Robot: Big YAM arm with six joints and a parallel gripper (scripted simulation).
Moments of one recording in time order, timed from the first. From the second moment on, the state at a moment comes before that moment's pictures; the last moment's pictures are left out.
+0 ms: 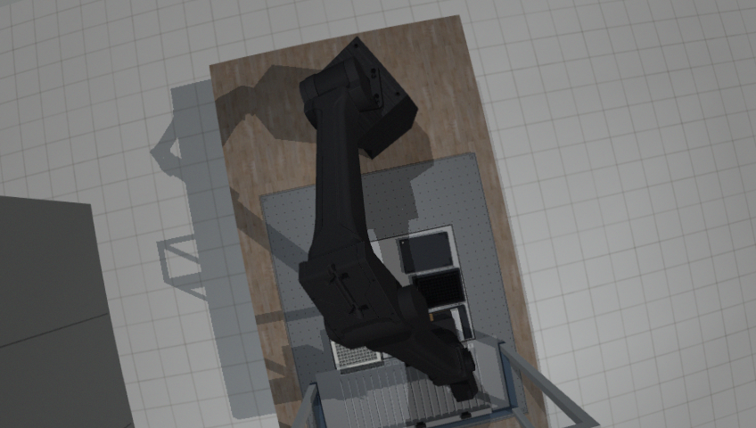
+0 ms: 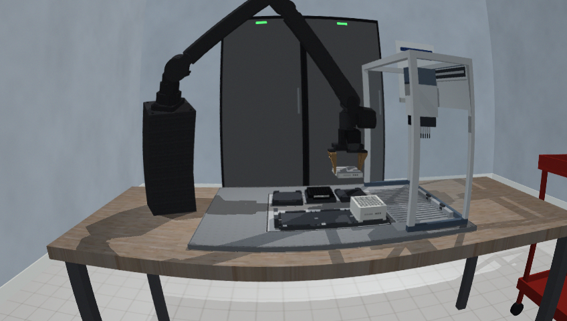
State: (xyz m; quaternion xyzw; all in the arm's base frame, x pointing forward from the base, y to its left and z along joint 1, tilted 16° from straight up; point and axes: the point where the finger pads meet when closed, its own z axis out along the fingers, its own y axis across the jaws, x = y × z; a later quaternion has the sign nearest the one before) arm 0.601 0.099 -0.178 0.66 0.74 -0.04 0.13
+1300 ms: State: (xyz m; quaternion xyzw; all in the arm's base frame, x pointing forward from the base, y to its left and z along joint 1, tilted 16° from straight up) arm 0.565 -0.034 -0.149 0.66 0.73 -0.04 0.13
